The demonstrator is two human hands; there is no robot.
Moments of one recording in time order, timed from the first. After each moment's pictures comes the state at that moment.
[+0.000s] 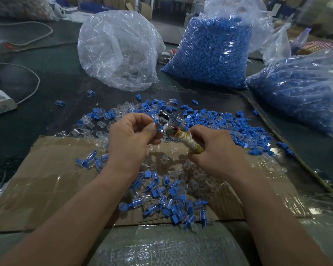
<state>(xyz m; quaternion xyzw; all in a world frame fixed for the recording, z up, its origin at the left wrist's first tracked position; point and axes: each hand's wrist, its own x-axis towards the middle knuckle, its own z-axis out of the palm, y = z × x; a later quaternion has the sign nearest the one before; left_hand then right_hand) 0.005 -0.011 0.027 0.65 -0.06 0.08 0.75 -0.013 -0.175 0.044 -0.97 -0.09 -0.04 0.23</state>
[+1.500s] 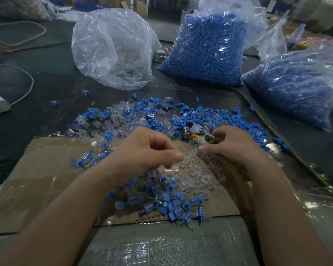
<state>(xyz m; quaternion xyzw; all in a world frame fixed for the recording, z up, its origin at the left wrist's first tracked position) -0.004 0.000 0.042 0.70 -0.26 -0.23 0.63 0.009 -0.234 0.024 -0.96 0.14 0.03 0.24</state>
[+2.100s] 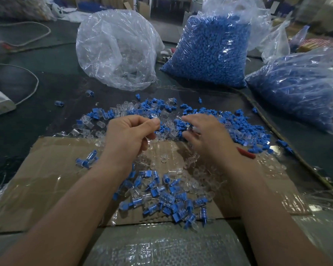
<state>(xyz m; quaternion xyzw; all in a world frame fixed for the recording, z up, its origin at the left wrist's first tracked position) 0.007 -0.002 0.038 0.68 0.01 -0.01 0.73 0.015 -0.181 0.026 -0.97 -0.10 -0.14 0.16</state>
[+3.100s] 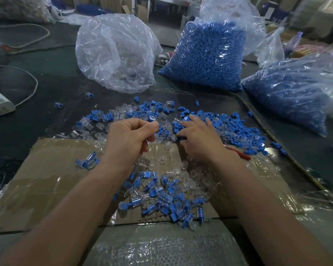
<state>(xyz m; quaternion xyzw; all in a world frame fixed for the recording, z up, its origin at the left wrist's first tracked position) 0.006 -0.004 0.037 0.68 0.01 -0.01 0.73 0.038 -0.177 0.018 -1.00 -0.09 0.00 0.00</state>
